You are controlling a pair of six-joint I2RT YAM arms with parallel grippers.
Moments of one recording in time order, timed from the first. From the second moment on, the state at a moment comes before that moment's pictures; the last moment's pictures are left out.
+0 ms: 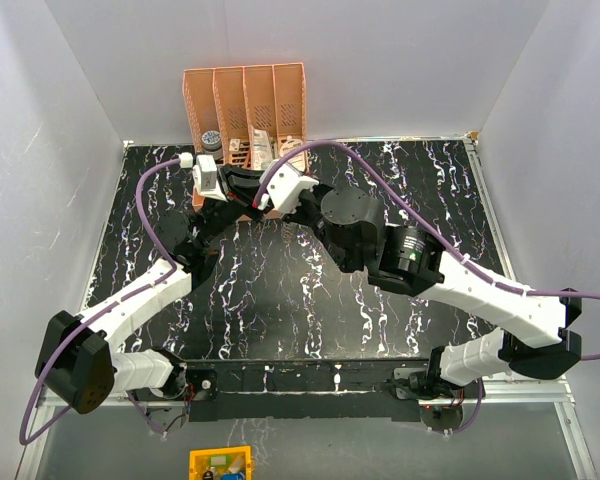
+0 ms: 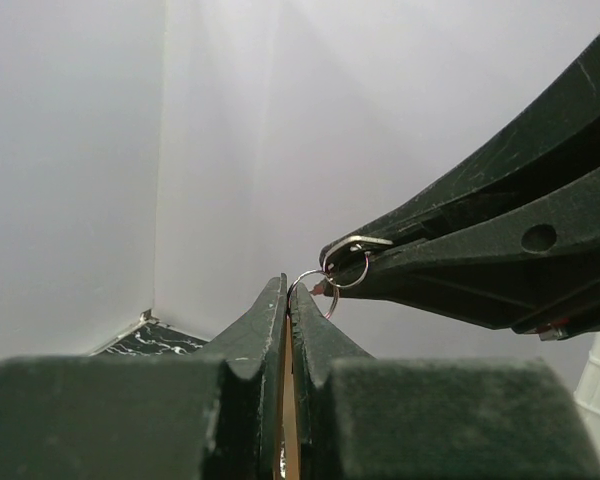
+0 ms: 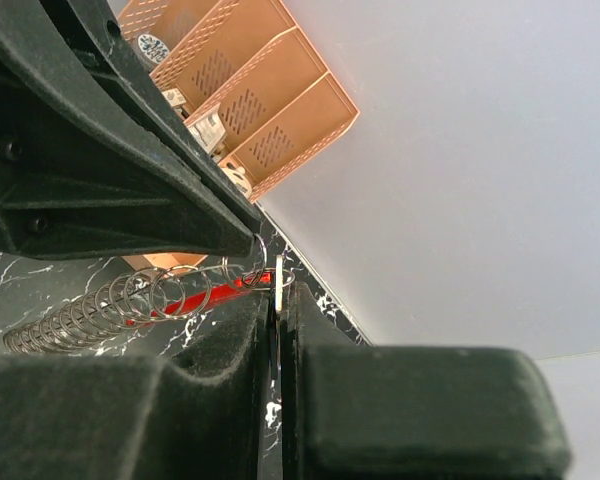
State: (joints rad) left arm -0.57 1.23 0.82 1.08 0.47 -0.50; right arm 1.21 1.34 1.62 -0.41 0.74 -0.68
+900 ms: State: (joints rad) left arm -0.56 1.18 0.73 1.26 0.55 -0.47; right arm 1.21 1.37 1.70 -0.51 0.68 -0.62
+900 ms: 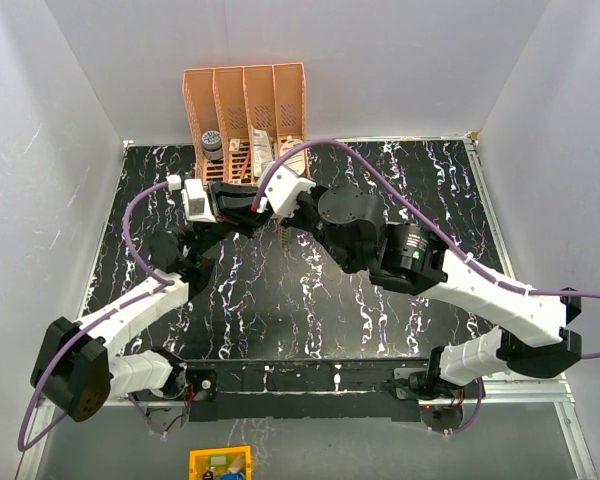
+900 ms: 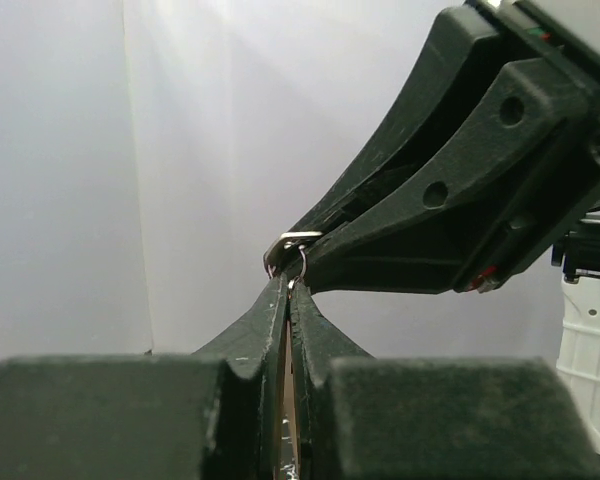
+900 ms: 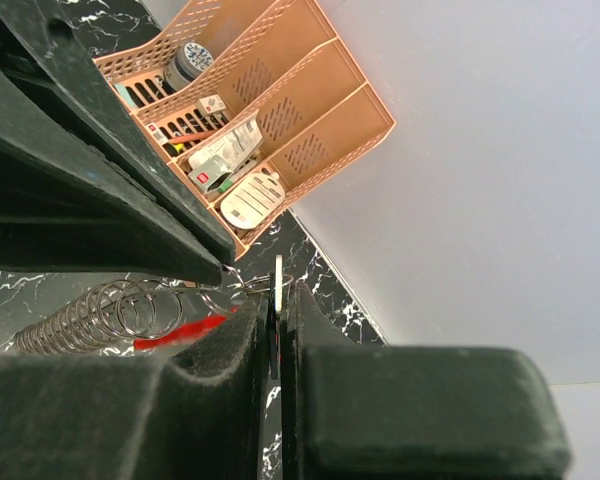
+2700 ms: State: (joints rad) left arm -0.57 1.25 0.76 1.44 0.42 -0.65; right arm 1.21 1.23 1.42 -0.24 0.57 -0.57
